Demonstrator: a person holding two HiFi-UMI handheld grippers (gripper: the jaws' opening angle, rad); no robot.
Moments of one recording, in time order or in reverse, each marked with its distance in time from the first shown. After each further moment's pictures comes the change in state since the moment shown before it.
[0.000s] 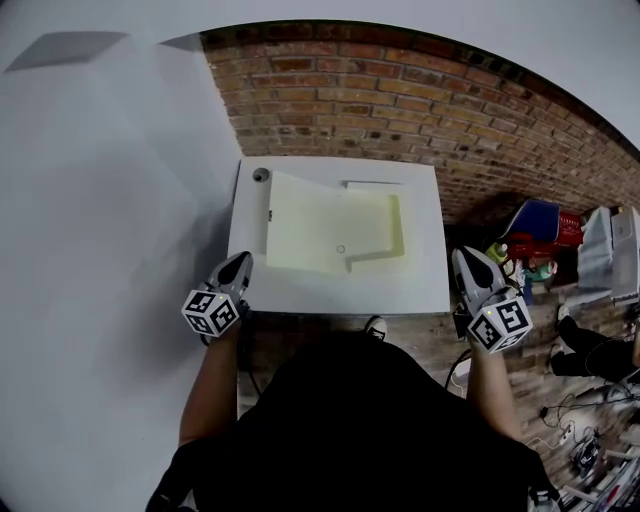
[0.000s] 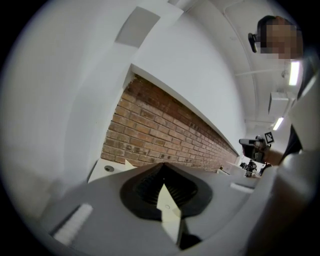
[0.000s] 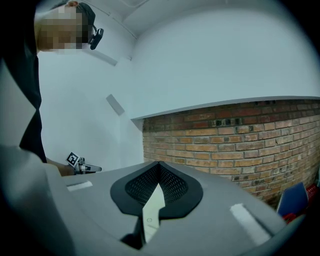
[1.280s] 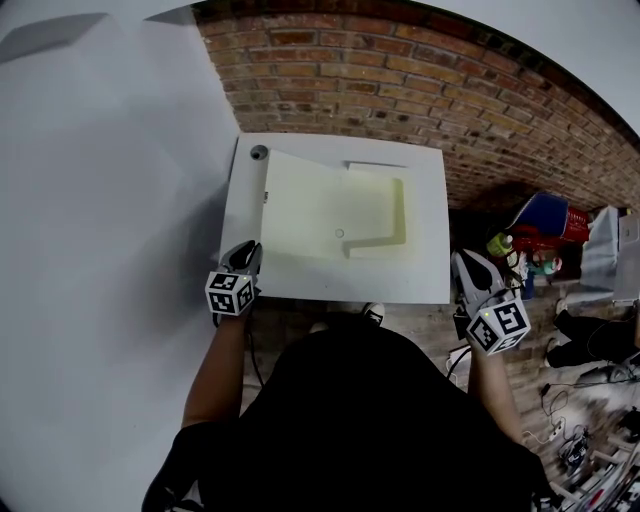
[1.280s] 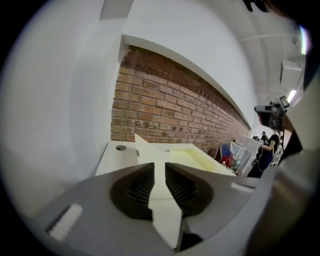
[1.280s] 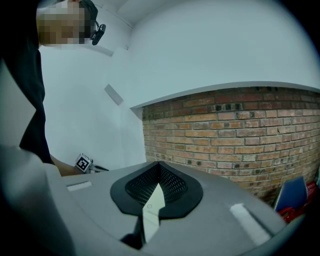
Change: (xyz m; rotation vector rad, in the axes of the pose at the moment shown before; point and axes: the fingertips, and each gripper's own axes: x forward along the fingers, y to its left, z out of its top) left arm 0.043 0.031 -0.101 0.127 0.267 0.146; right arm 0.006 -0.018 -0.048 0.016 0.119 0.030
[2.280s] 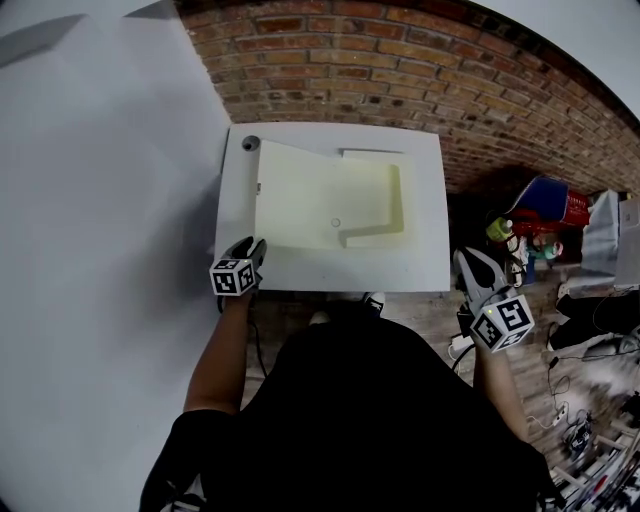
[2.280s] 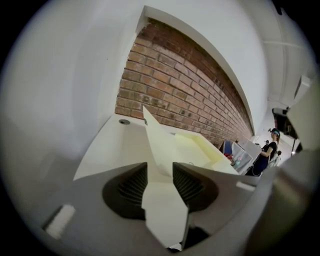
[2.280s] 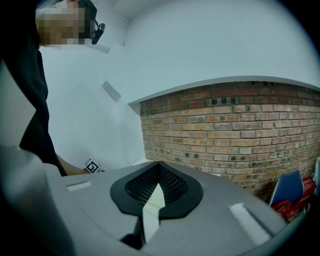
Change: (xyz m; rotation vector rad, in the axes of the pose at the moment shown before) left arm 0.047 0.025 -0.072 -0.155 0.155 0.001; right arm -0.014 -0.007 -0.023 0.024 0.055 -0.018
